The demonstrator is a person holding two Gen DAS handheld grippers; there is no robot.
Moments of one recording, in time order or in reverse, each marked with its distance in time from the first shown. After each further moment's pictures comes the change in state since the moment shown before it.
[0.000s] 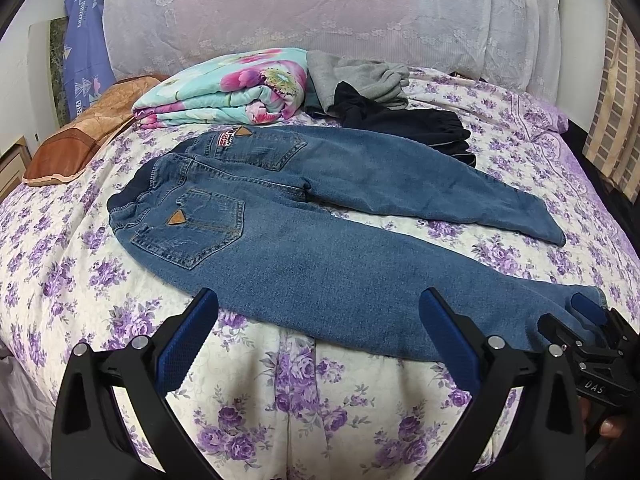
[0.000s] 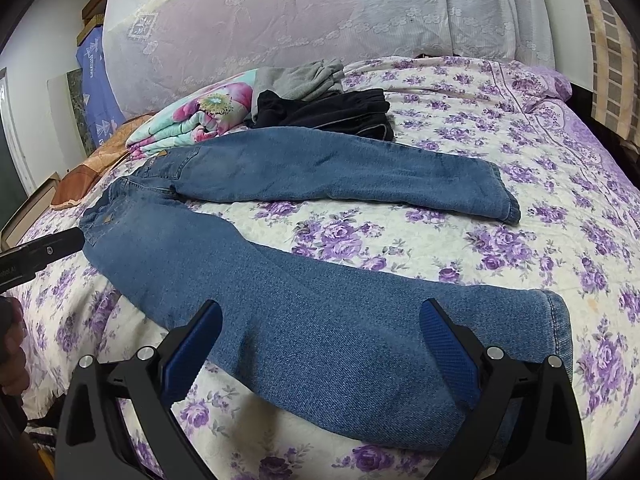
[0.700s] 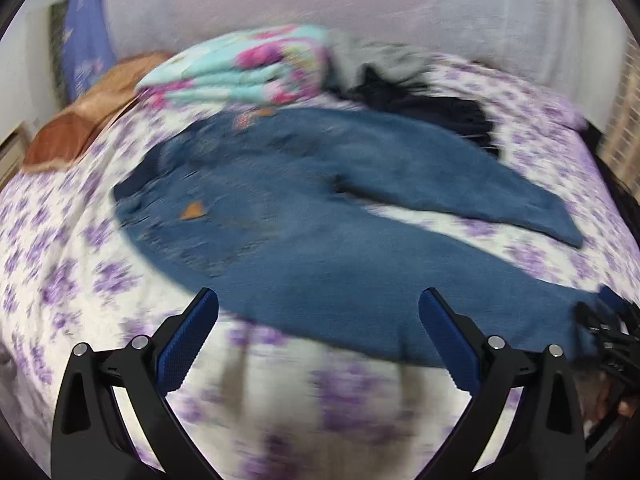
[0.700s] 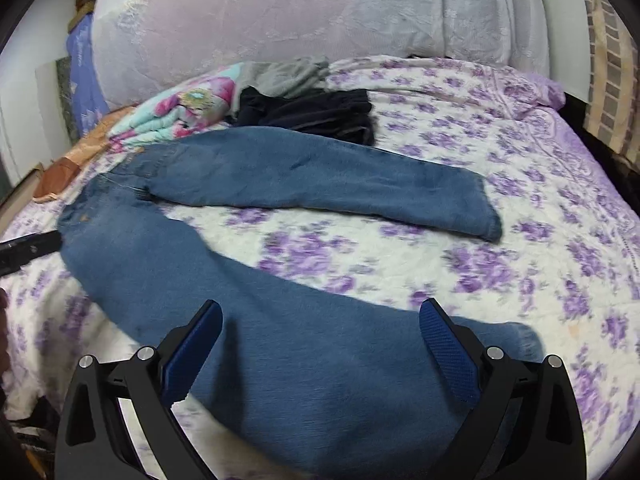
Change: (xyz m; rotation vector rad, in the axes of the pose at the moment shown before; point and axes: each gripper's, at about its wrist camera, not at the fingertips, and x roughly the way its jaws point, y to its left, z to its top) left arm 0.036 0.051 0.019 -0.048 0.106 0.035; right arm 0.014 -0.023 0.018 -0.016 0.033 -0.106
